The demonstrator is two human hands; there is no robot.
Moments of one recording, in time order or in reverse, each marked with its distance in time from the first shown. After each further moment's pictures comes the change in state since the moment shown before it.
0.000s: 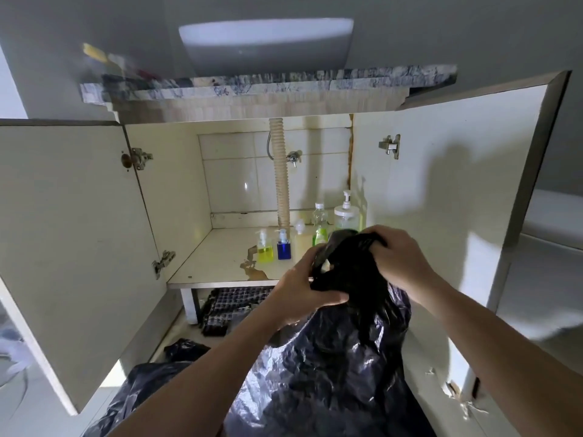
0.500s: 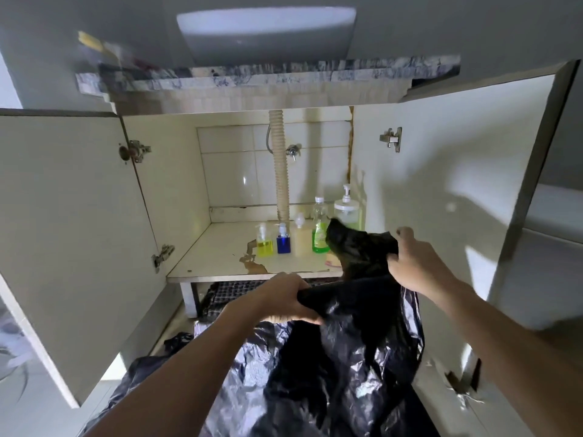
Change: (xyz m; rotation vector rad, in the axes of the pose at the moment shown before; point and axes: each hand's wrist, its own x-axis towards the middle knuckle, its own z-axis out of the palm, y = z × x) left_hand -0.008 -0.012 -0.026 0.546 -0.311 -0.152; right_hand 0.003 0.030 -0.008 -0.443 -0.143 0.255
